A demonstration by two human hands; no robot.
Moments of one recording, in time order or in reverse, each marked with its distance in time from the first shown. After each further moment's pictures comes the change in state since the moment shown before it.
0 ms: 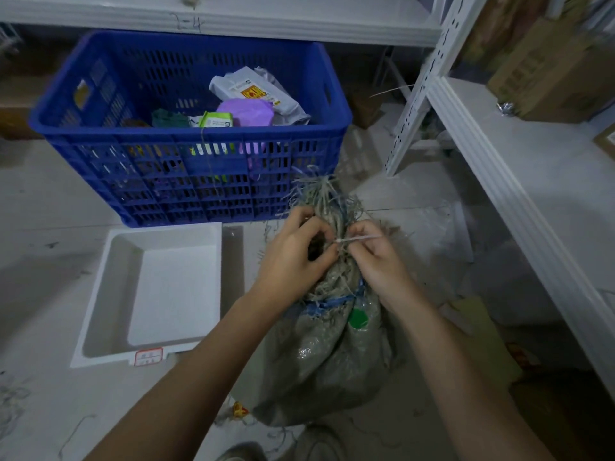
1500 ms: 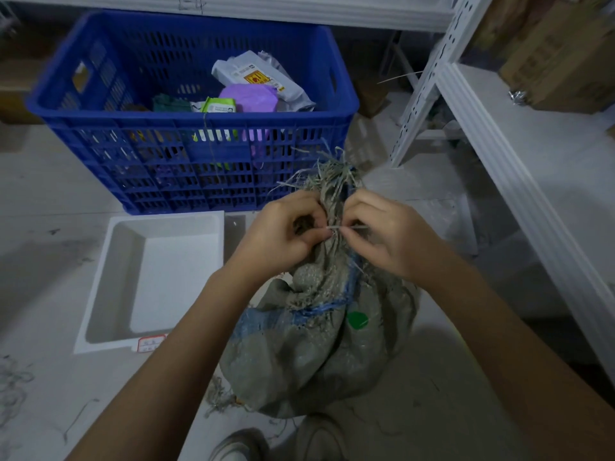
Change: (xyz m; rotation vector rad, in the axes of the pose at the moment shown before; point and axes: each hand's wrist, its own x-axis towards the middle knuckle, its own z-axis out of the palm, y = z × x) left_hand 0.010 -0.007 -0.030 -0.155 -0.144 0.017; right_hand 0.008 -0.026 -0.029 -0.813 -0.166 -0.919
